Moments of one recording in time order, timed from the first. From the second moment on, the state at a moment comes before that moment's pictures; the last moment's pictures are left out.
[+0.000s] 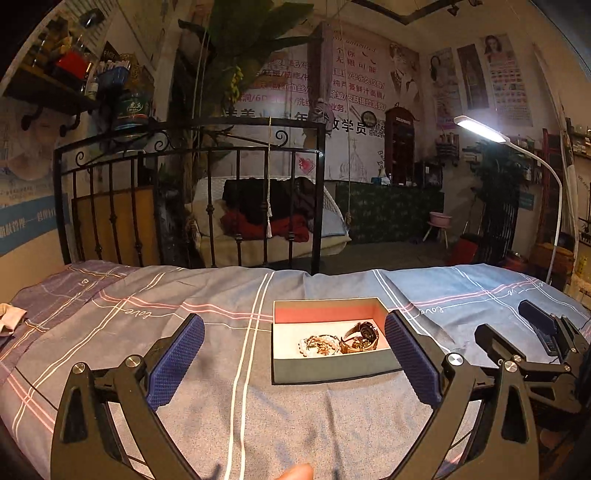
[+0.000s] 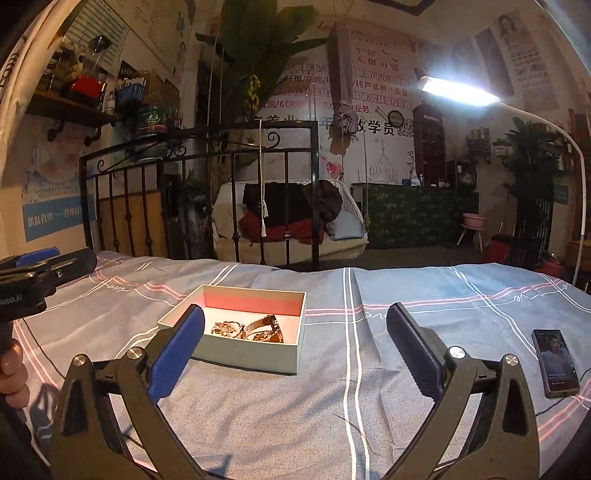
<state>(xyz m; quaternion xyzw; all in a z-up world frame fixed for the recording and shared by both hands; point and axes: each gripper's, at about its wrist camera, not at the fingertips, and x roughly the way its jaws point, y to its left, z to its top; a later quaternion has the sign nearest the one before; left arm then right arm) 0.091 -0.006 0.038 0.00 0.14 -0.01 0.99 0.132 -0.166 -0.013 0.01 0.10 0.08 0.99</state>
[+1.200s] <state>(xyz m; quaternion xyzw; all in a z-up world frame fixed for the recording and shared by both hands) 0.088 -0.003 0.028 -0.01 0.17 -0.01 0.99 0.122 -0.163 -0.006 0.02 0.09 0.09 0.99</state>
